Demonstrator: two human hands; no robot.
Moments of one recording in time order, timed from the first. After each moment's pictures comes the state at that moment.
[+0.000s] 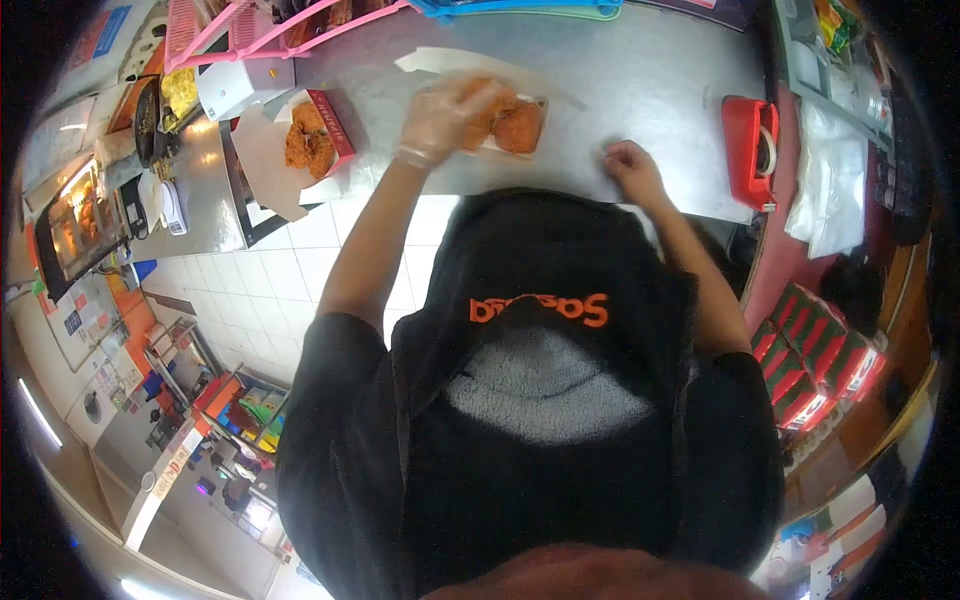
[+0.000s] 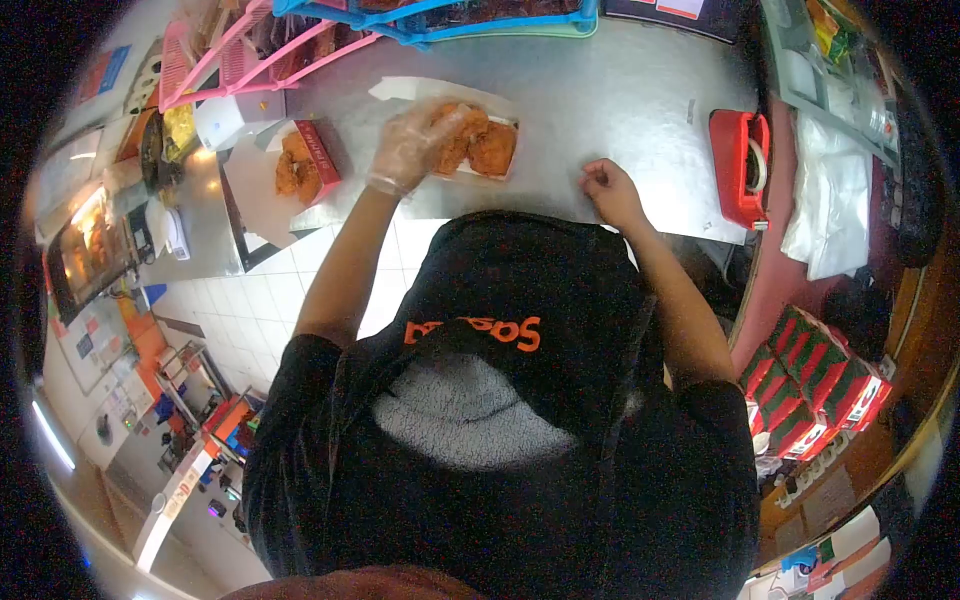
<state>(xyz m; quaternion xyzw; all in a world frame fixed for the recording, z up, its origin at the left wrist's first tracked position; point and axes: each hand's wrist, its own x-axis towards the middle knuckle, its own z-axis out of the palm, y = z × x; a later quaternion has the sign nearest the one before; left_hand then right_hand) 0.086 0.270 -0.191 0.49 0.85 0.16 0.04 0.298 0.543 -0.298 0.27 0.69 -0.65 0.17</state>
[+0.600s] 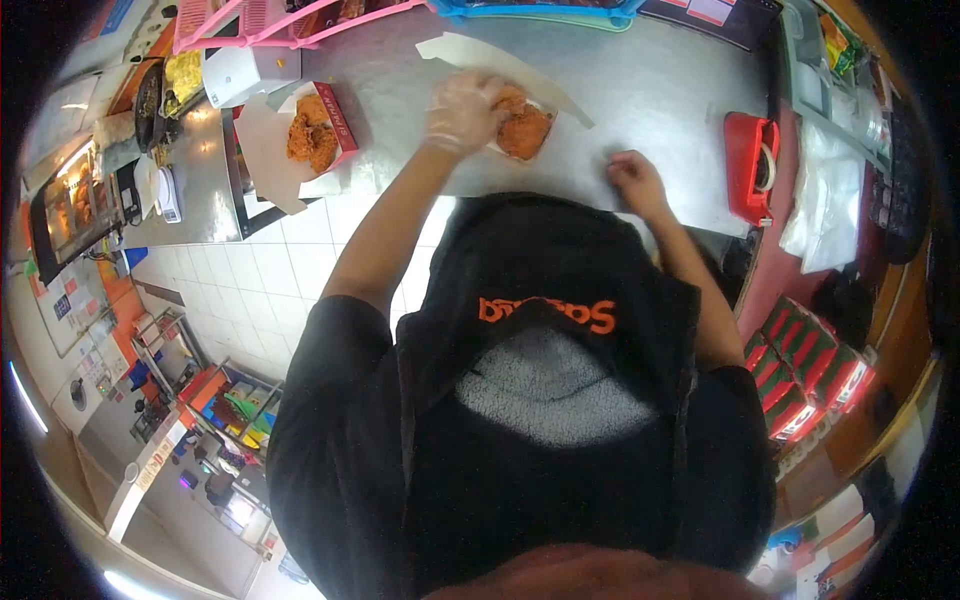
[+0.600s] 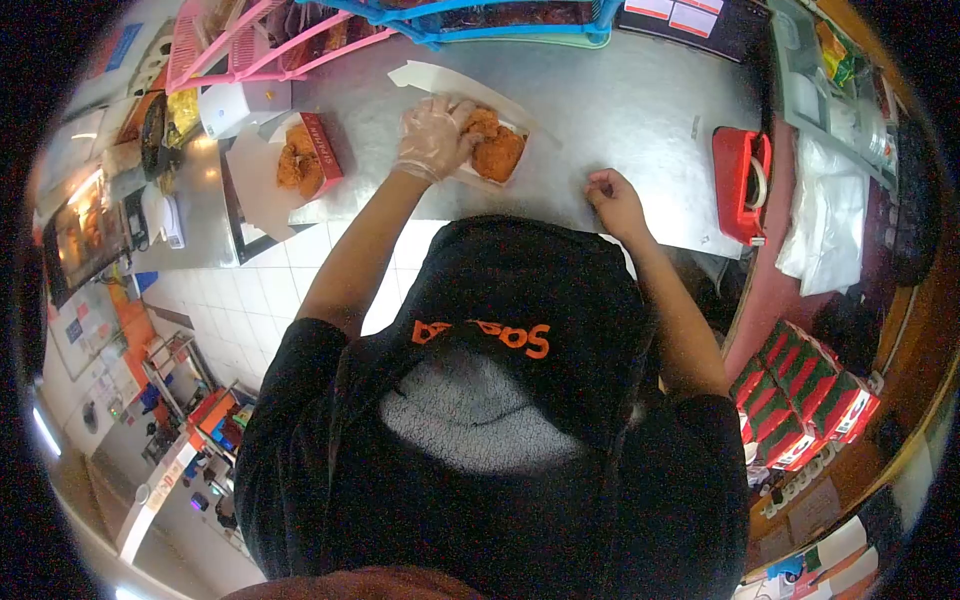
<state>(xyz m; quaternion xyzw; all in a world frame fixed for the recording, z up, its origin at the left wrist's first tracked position) 0.092 0.289 -0.205 0.37 0.92 0.05 0.10 0.297 0.541 -0.290 0.26 0.73 -0.62 0.13</state>
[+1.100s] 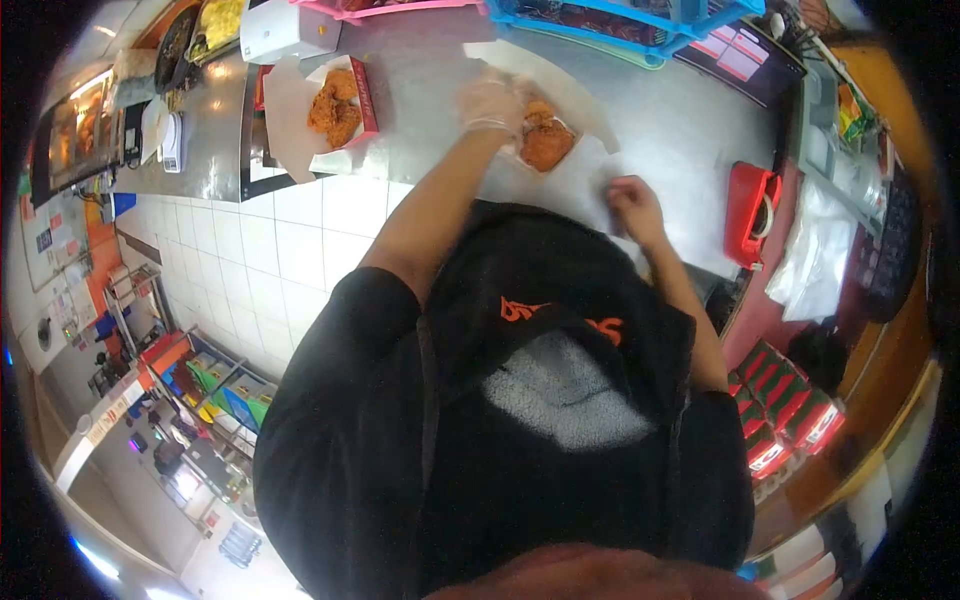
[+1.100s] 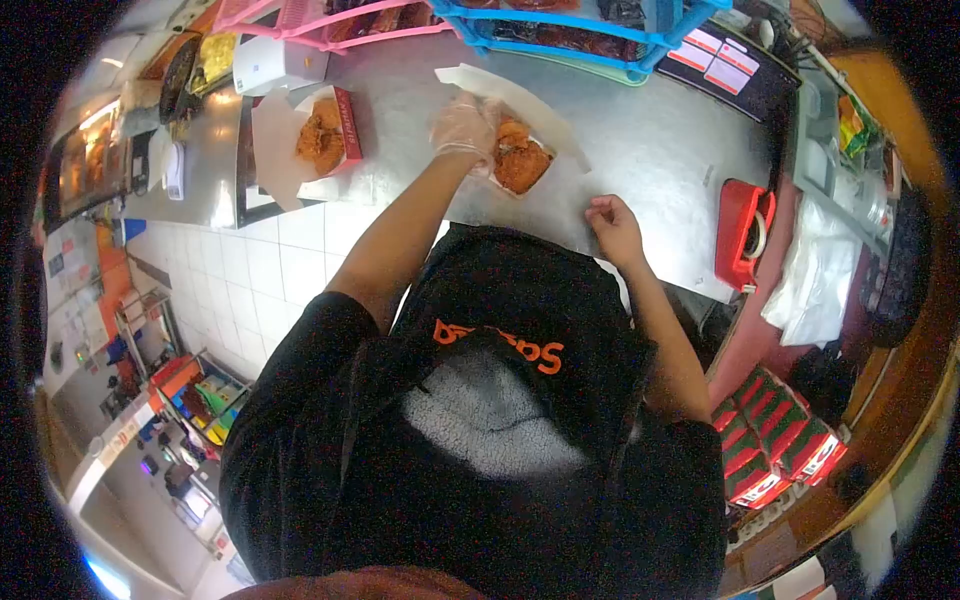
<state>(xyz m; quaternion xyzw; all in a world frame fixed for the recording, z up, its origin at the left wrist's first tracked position) 0.080 0.307 -0.211 0.02 0.97 0.13 0.19 0.287 0.529 -0.279 0.23 0.70 -0.65 0.16</state>
